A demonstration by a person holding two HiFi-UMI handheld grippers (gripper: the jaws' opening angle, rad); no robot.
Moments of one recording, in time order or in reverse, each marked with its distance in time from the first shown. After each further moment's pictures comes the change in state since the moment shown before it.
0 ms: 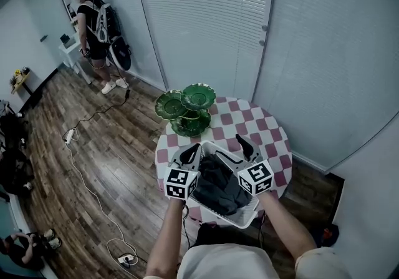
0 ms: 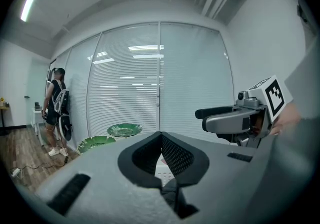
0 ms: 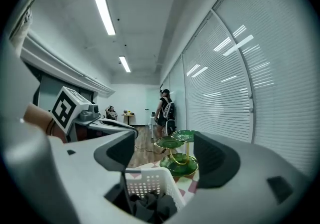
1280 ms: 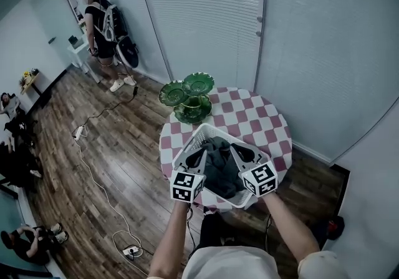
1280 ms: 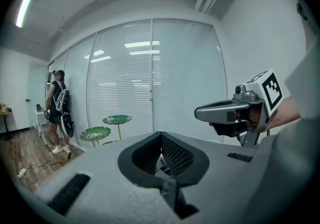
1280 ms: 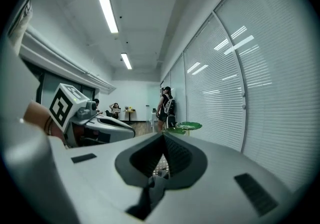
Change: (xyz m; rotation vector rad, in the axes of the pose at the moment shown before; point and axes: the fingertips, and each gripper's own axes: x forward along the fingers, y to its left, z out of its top) left arm -0.059 -0.078 -0.033 0.032 0.049 -0.003; right arm -0.086 0.037 -0.027 -0.004 0.043 0.001
